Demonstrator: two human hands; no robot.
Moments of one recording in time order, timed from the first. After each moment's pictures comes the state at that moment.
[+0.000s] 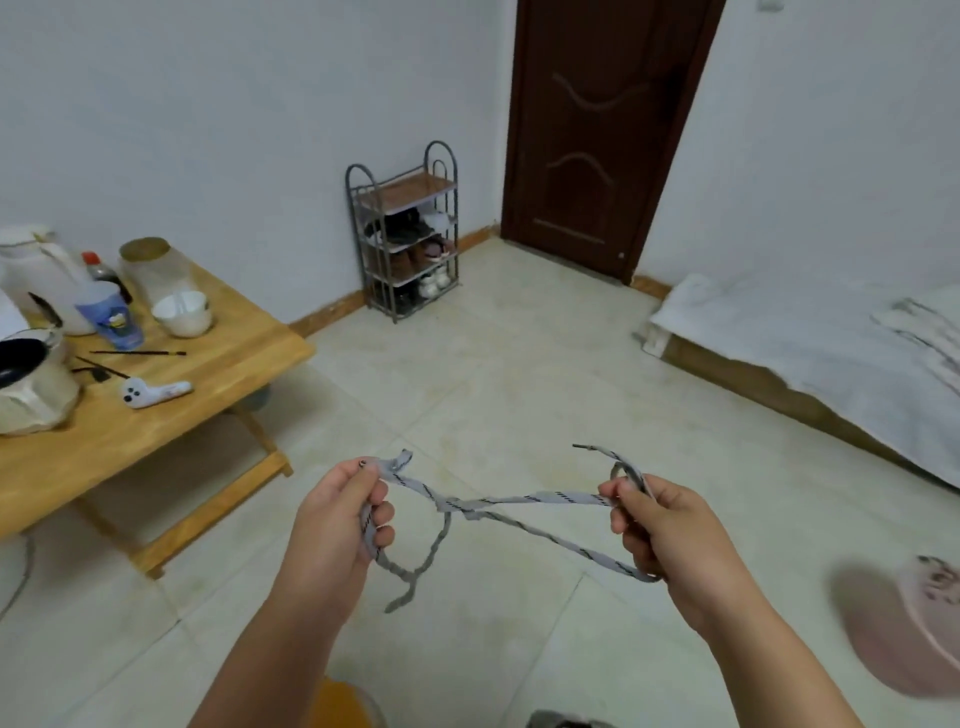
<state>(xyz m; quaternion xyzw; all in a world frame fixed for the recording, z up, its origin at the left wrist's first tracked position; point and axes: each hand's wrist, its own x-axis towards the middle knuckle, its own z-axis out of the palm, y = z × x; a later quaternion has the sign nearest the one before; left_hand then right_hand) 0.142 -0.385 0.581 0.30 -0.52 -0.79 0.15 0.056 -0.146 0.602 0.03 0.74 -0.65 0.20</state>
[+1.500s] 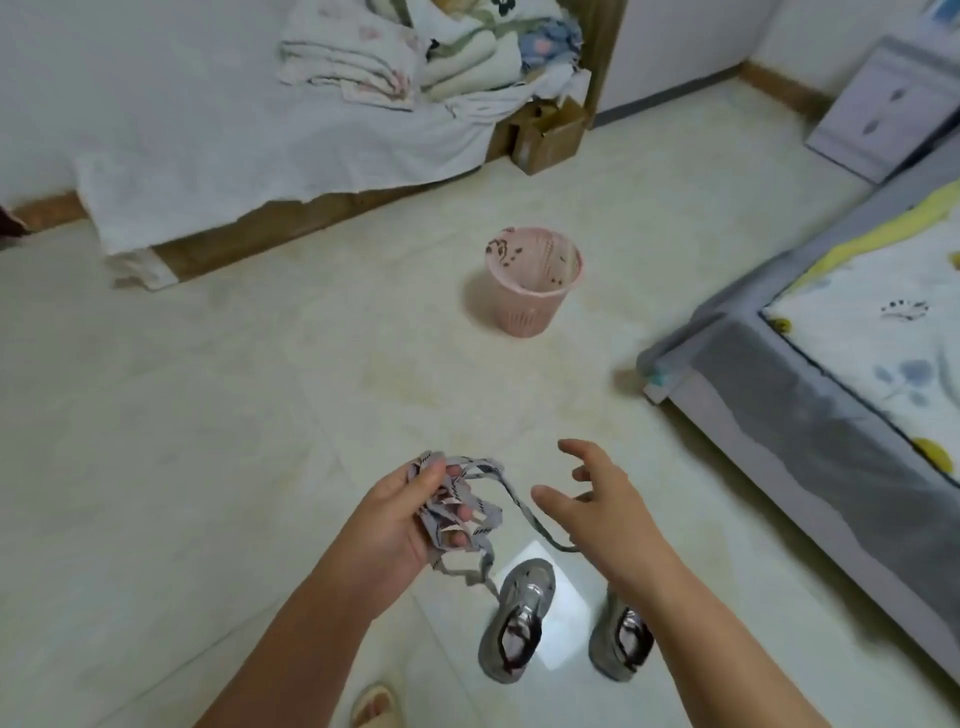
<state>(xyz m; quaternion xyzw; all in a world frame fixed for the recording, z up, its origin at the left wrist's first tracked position) -0.174 -0.126 0.400 -0.06 -0.45 -0.67 -0.59 -0.028 -0.009 0.431 0.51 0.67 -0.54 -0.05</state>
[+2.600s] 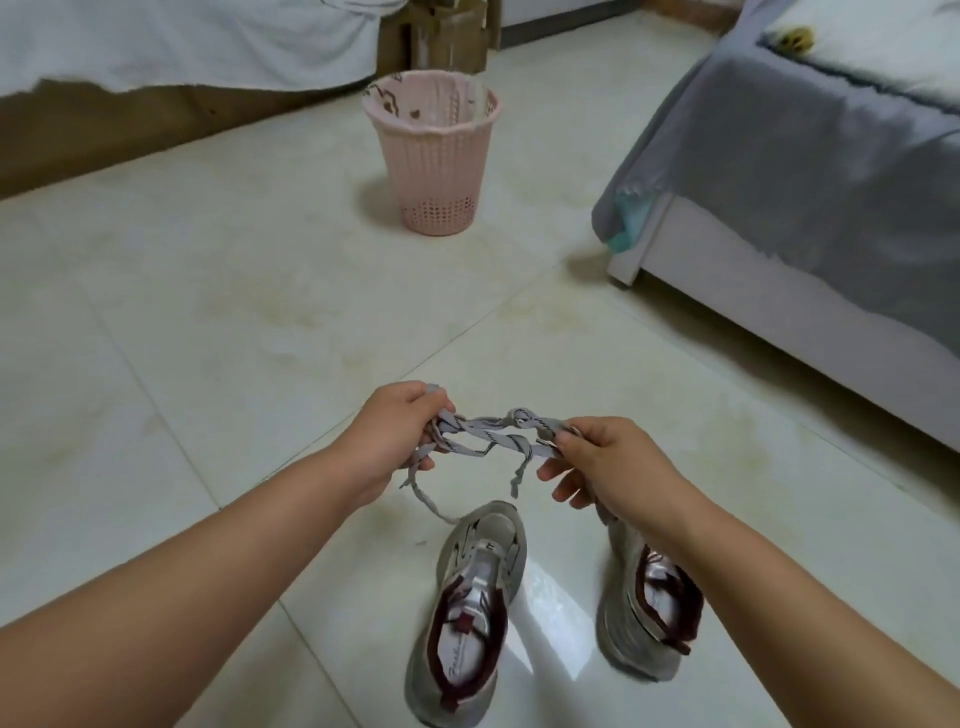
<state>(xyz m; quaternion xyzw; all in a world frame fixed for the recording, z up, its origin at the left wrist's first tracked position) -0.074 -0.020 -0.038 -0.26 -0.72 -0.44 -0.47 0.117 0.039 -0.015 0.50 0.64 -0.57 -0.09</state>
